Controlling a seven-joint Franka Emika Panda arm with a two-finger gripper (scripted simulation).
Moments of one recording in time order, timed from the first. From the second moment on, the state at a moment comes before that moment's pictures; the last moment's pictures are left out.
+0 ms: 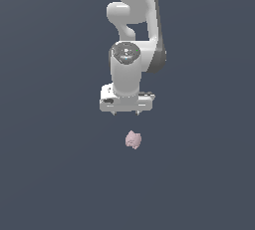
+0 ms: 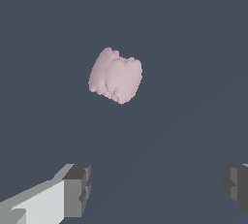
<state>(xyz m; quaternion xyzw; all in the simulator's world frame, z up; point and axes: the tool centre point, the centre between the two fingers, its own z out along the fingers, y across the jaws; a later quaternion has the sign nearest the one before) -0.005 -0.006 0.149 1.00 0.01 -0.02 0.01</state>
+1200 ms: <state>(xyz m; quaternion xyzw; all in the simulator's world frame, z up) -0.008 0.032 0.143 1.00 0.07 -0.03 0.00</state>
